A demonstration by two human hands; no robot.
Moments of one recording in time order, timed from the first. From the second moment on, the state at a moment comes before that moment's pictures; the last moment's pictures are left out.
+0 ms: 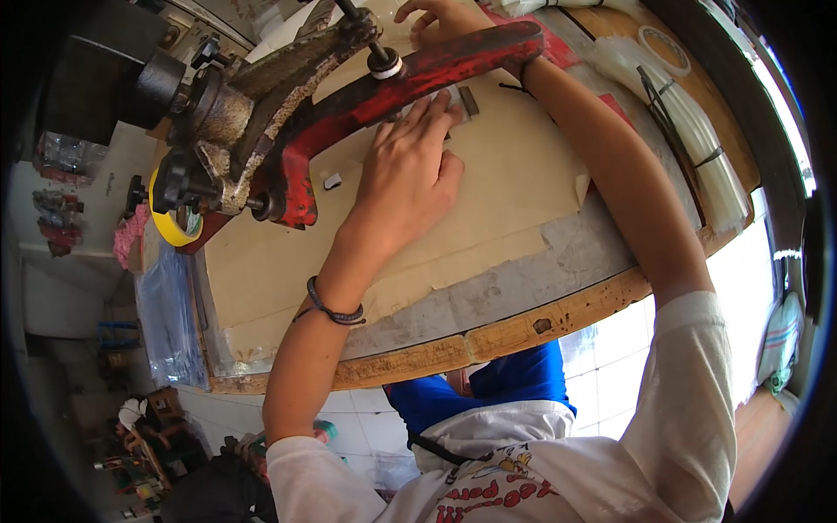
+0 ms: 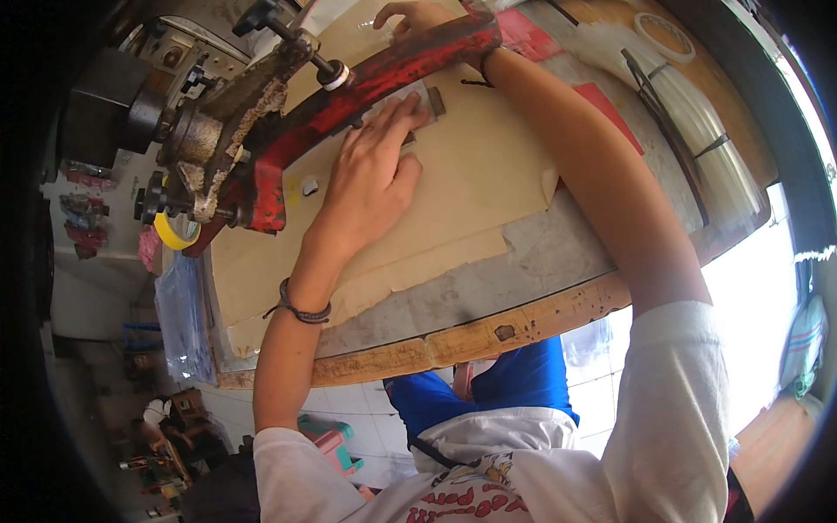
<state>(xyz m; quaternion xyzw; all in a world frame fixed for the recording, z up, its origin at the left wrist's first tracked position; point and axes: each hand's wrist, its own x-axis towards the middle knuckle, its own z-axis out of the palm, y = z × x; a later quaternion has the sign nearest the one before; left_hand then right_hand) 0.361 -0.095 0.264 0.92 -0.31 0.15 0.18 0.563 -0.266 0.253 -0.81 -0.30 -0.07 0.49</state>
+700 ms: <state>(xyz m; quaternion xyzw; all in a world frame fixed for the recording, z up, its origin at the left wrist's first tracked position) 0.367 -0.083 0.266 0.92 -0.31 0.07 0.22 0.570 -0.270 0.243 -0.81 -0.46 -0.21 0.29</state>
